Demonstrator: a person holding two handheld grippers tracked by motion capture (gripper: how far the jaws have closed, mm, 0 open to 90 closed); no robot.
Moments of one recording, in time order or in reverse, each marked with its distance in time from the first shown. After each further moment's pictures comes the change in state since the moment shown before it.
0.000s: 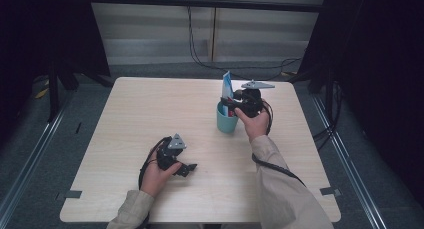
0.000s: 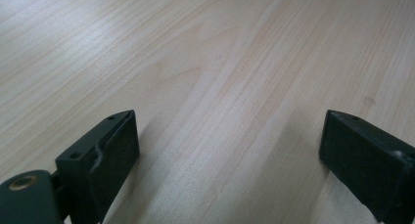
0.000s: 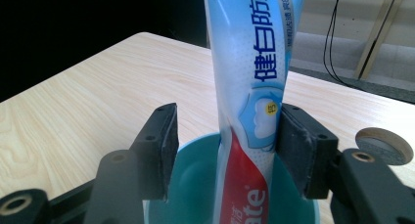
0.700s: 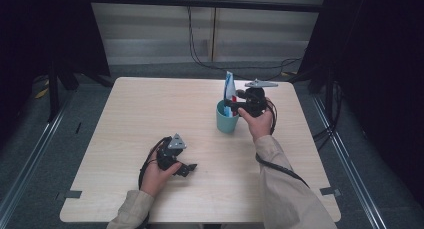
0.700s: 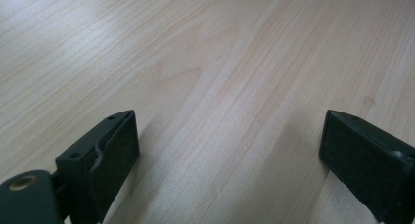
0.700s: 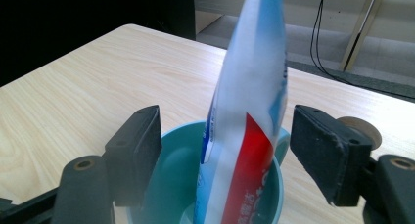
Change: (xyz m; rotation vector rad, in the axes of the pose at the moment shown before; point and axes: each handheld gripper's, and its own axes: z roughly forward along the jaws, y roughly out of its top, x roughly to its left) left arm 0.000 0.000 0.000 0.001 -0.003 0.001; right arm -0.006 0.003 -0.009 0.036 -0.040 -0.004
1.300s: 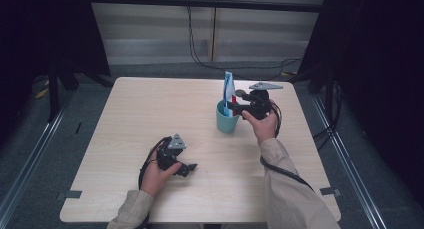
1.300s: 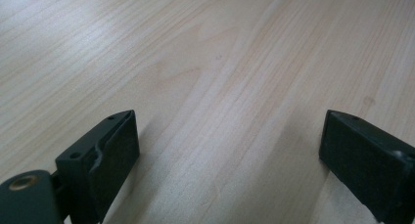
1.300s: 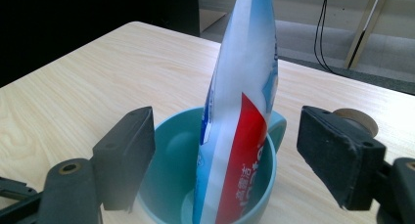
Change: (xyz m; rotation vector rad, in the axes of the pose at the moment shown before) left arm 0.000 0.000 0.000 -0.001 -0.002 -0.002; right arm -0.003 -0.005 -0.014 0.004 0.019 0.004
